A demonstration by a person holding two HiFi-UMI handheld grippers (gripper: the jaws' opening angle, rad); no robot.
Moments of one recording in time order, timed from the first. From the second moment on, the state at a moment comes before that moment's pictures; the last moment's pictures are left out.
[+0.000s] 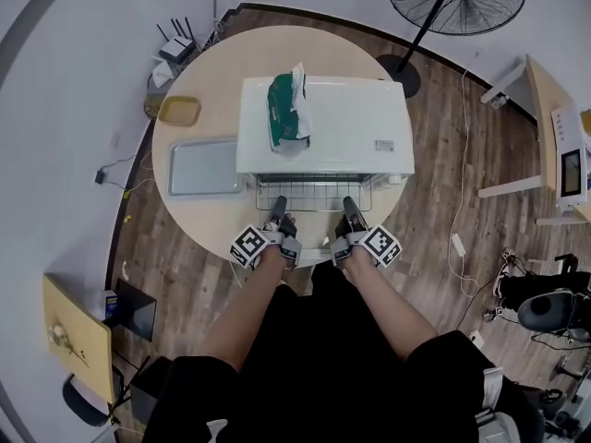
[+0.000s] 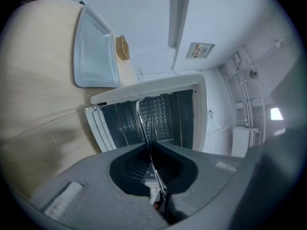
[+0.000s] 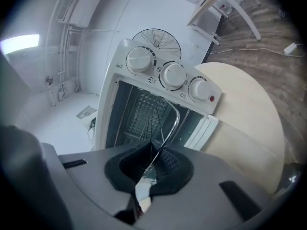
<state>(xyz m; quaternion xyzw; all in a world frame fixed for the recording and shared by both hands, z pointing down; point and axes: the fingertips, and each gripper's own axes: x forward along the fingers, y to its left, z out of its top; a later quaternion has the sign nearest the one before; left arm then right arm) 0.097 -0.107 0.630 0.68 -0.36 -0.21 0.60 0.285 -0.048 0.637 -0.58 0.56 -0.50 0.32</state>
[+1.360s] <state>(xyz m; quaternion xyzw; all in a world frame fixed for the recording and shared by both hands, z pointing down) 0.010 0.034 0.615 0.66 -0.30 -0.24 0.64 0.195 0.102 0.624 -0.59 0.56 -0.48 0.32</state>
